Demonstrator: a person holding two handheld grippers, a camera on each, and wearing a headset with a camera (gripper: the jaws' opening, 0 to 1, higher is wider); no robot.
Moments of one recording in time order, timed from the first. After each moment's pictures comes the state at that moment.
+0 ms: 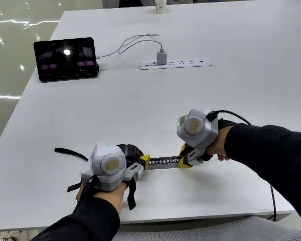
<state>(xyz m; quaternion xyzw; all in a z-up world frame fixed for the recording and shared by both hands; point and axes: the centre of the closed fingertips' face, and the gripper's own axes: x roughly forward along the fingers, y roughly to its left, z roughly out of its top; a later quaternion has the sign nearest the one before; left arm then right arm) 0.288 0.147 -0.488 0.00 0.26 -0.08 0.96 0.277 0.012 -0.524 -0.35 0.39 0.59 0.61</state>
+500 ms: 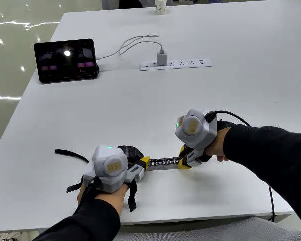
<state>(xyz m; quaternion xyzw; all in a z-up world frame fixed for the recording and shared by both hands) 0.287 0.145 -0.488 0.02 0.26 -0.08 0.96 0.276 0.015 -0.524 -0.34 0.40 0.59 0.62</state>
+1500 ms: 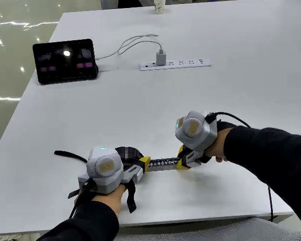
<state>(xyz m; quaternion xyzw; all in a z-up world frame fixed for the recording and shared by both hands) 0.285 0.146 -0.490 -0.04 0.27 -0.08 0.96 0.276 0.019 -0.523 -0.35 0.39 0.60 0.61</state>
